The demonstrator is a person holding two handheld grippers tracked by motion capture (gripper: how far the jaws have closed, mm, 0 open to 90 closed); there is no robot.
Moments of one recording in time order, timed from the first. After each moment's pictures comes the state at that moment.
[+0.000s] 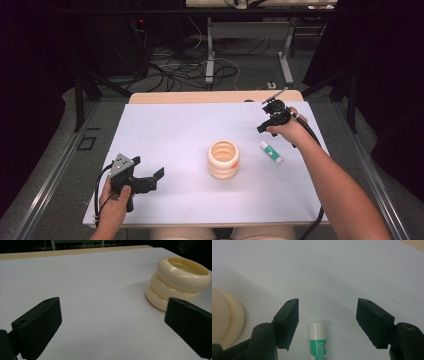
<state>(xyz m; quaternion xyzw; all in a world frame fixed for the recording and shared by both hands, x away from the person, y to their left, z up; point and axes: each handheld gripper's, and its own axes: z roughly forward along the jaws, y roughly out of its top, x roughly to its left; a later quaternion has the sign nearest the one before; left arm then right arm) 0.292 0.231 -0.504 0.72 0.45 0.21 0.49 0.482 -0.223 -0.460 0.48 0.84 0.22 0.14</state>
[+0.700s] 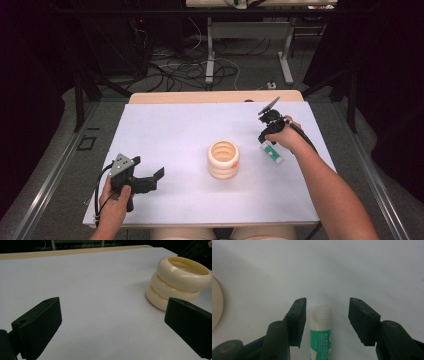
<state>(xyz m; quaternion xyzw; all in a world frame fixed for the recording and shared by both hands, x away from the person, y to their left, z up) 0.293 0.230 -0.505 0.71 0.46 0.21 0.49 0.487 -0.220 -0.499 0.49 0.86 0.15 0.09</state>
